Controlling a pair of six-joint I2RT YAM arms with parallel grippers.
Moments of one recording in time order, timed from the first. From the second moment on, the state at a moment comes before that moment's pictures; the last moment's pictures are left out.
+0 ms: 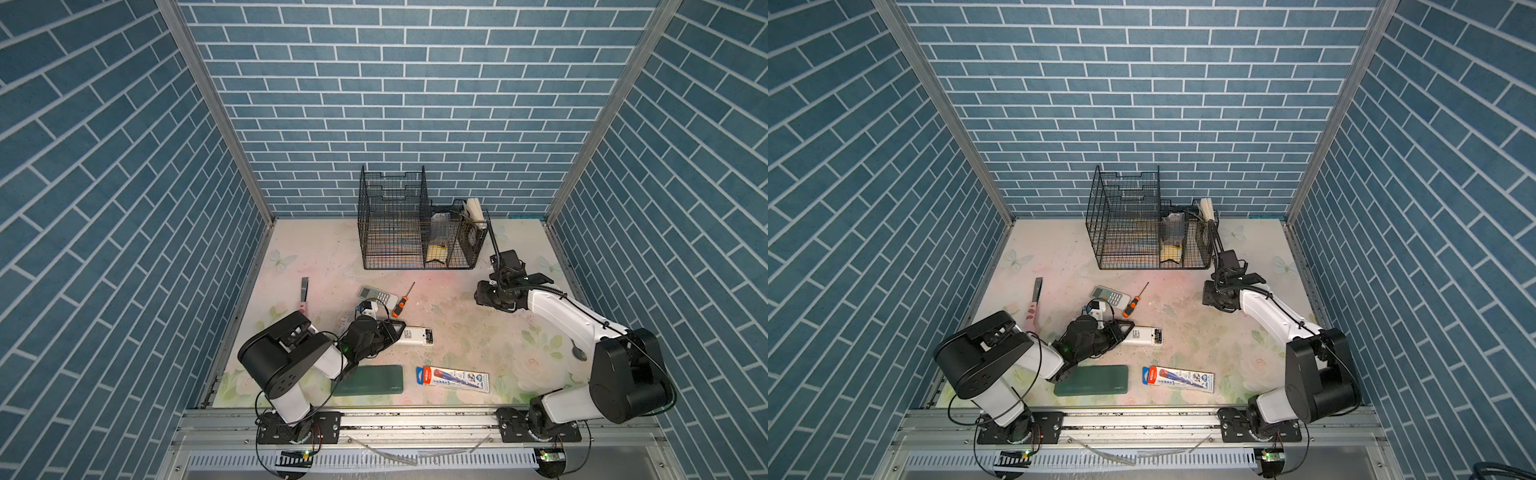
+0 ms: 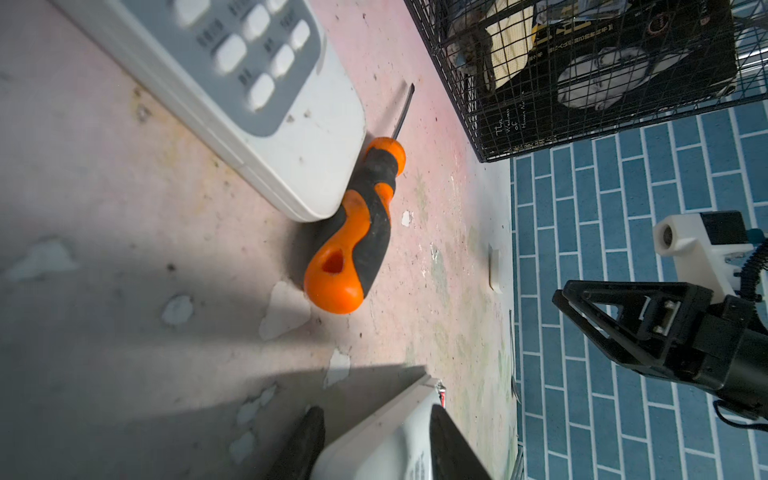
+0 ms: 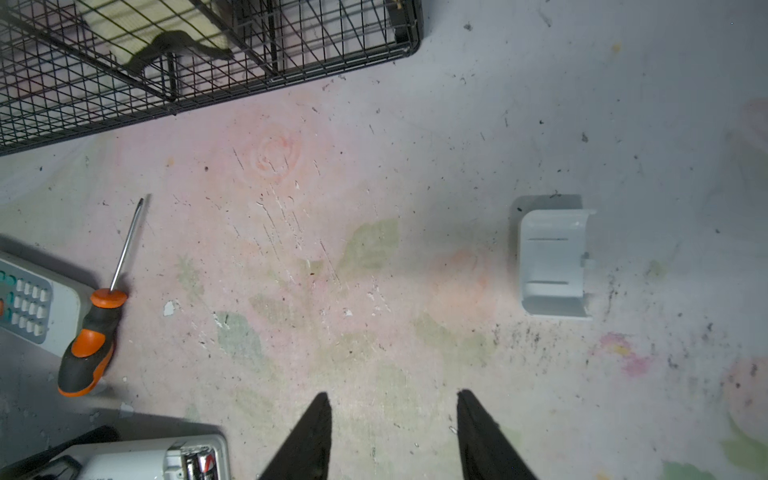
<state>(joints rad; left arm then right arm) -0.74 1.68 0.27 0.94 0.12 -1.20 0.36 1.44 0.96 -0.59 -0.04 0.42</state>
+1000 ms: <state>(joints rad) -0.74 1.43 0.31 0.48 0.07 -1.09 0.38 1.46 0.96 -0.57 -0.05 0.43</state>
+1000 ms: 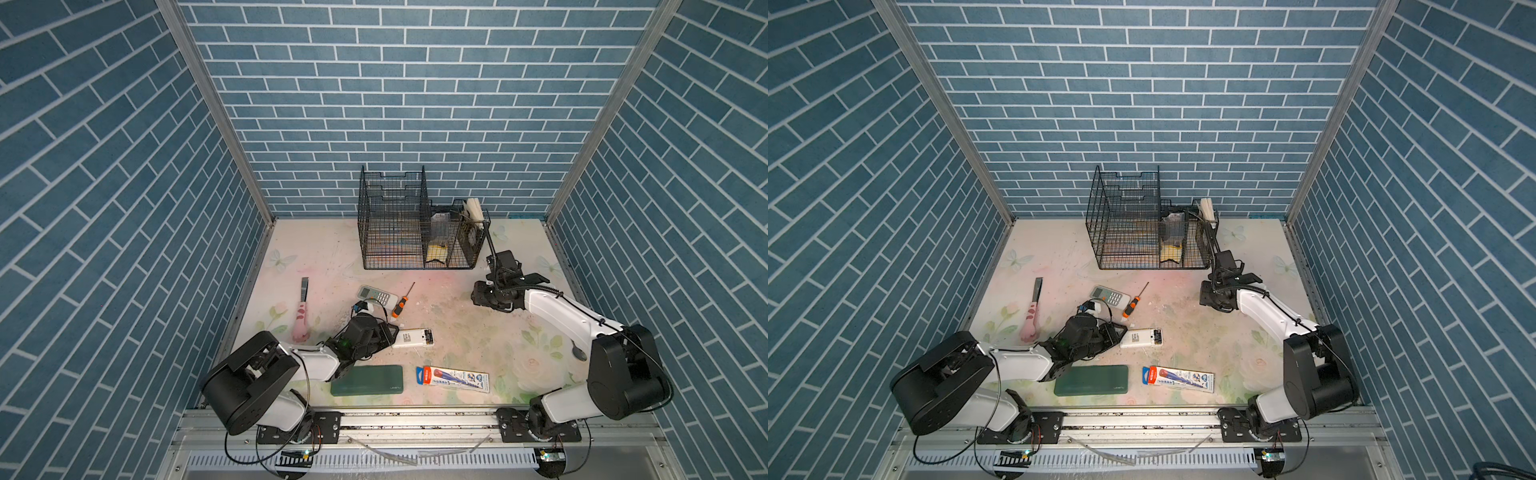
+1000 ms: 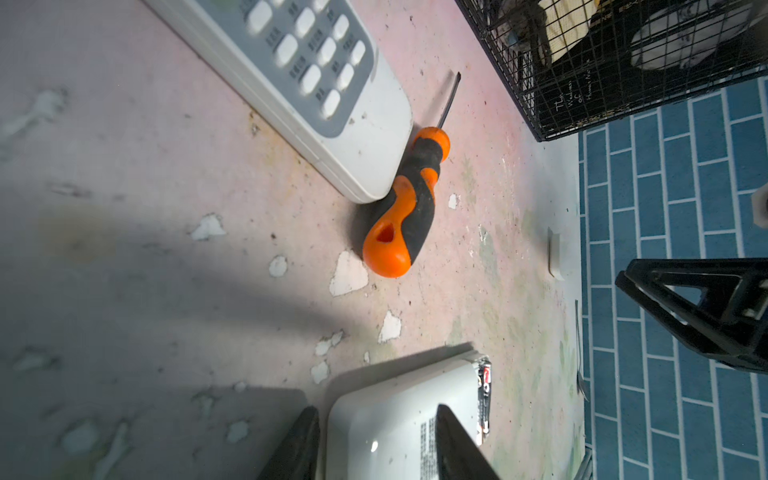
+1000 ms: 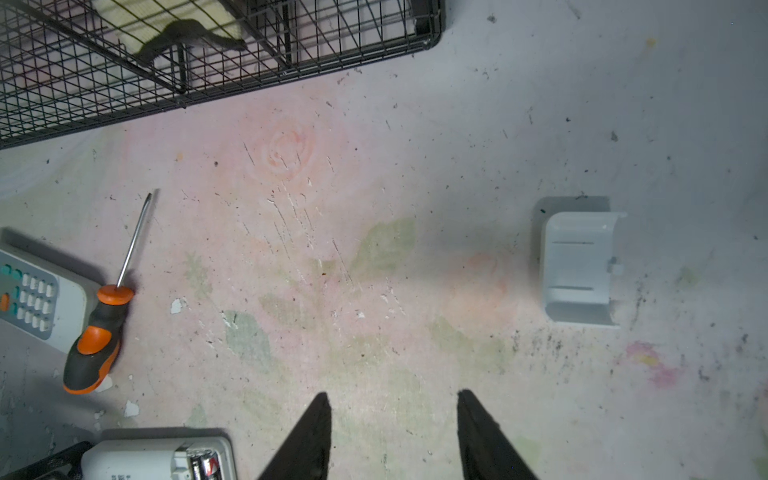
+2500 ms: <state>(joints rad) -0.63 1.15 0.52 -0.06 0.07 -0.91 0.88 1.44 0.86 -0.63 -0.02 0.68</state>
